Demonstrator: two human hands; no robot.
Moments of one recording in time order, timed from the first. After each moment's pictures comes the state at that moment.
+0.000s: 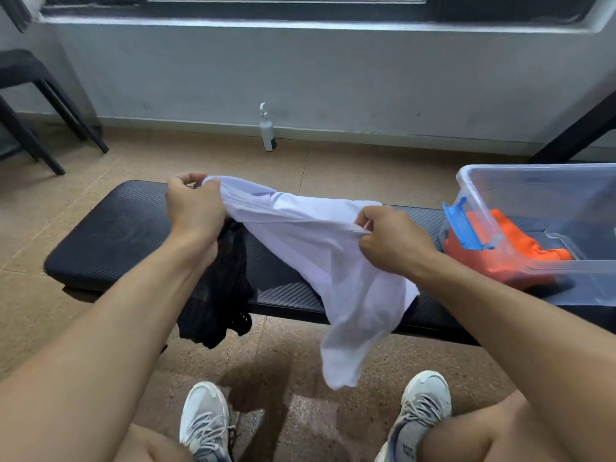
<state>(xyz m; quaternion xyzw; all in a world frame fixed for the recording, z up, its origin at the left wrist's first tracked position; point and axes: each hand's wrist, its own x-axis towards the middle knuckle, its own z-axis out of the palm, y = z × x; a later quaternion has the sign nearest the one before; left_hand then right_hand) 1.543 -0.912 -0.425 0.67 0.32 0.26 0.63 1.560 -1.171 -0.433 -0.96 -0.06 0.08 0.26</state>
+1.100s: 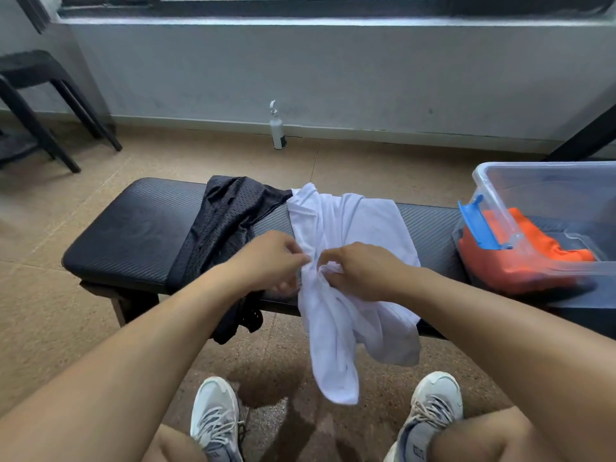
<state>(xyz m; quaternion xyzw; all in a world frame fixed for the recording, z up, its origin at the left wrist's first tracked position) 1.510 -0.955 -0.451 0.90 0.10 -0.17 0.38 1.554 -1.141 -0.475 -0.93 -0.32 0.16 0.10</state>
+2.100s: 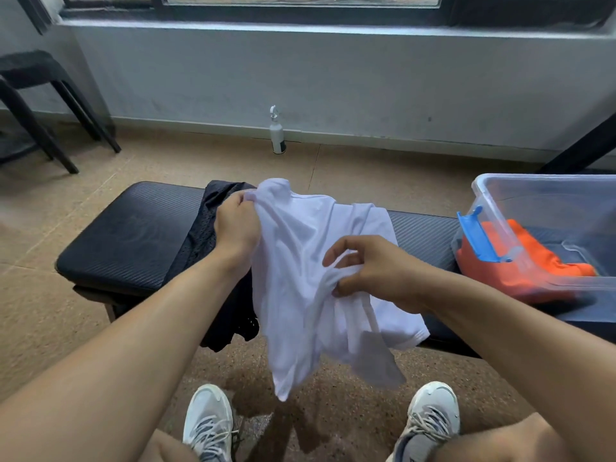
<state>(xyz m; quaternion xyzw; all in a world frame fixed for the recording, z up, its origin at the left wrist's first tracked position) 1.552 -0.936 -0.453 0.74 0.30 0.17 0.58 1.539 -1.159 -0.436 -0.79 -0.15 0.31 0.51</state>
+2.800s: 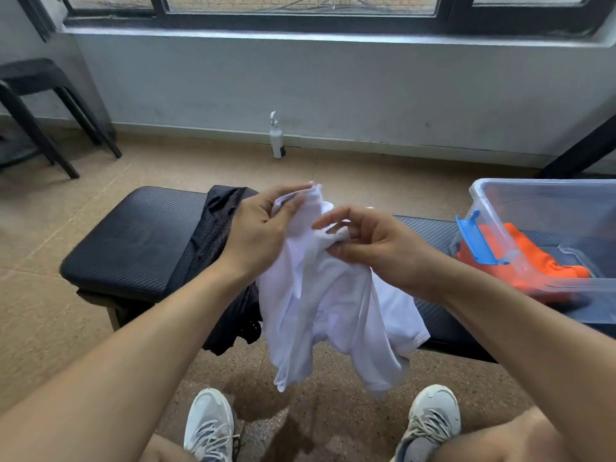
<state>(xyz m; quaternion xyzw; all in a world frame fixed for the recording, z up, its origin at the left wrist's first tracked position) 1.522 -0.955 -0.426 0.80 0.00 0.17 0.58 1.544 -1.157 -0.414 -0.68 -0.29 0.24 0.63</state>
